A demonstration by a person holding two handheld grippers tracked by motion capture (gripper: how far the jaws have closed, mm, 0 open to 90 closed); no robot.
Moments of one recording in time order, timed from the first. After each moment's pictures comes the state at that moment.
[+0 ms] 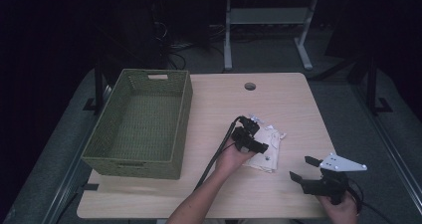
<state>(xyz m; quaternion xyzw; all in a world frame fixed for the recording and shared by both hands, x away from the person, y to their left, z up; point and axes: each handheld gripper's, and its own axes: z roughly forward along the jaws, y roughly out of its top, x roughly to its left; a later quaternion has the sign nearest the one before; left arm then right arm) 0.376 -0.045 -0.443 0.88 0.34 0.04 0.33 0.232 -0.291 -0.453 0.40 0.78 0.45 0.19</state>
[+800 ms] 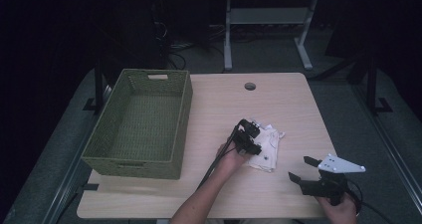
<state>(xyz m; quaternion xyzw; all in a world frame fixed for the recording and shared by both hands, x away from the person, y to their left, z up) 0.372 -0.048 -0.453 0.90 0.33 0.10 0.27 0.229 -0.286 -0.451 0.39 0.78 0.44 0.20</state>
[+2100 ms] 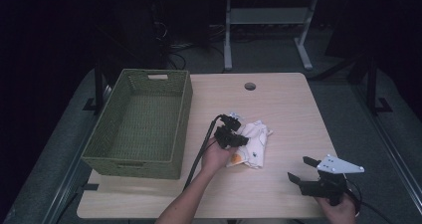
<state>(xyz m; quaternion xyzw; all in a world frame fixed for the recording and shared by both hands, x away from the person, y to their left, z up) 0.379 0.011 -0.434 0.85 0.38 0.00 0.37 0.228 -0.284 -0.451 0.39 0.79 0.44 0.20</state>
